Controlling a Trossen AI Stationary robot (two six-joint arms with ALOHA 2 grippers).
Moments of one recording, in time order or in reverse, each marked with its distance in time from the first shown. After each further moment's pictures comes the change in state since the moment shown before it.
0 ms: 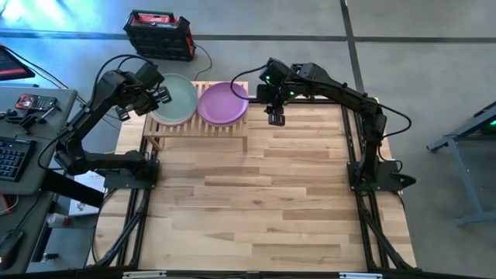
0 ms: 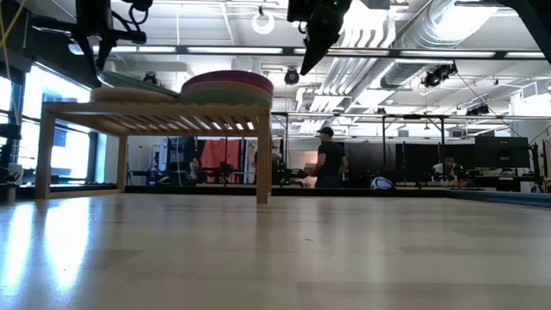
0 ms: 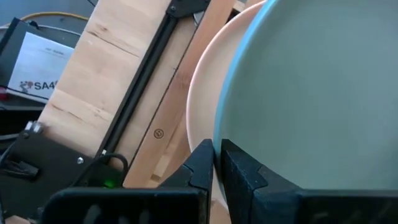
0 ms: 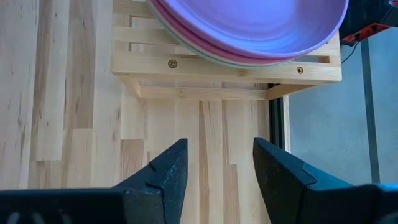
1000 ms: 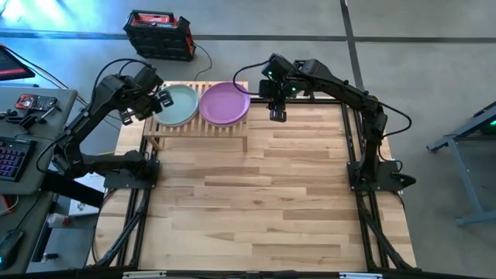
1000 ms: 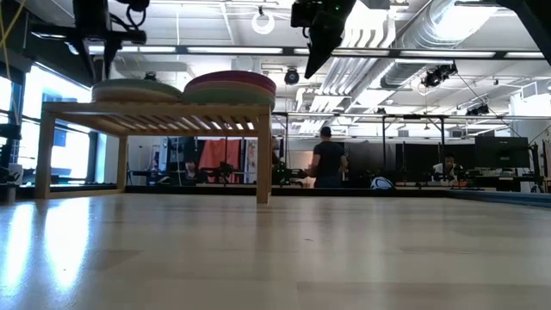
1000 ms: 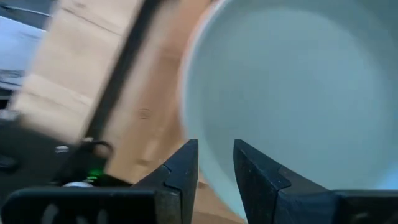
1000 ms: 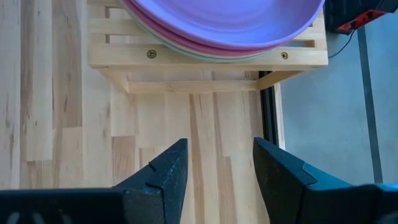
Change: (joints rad) left arm -0.001 -0.044 -0.068 0.040 0.076 0.016; right arm -0.041 0.000 0.000 -0.007 -0.001 0.007
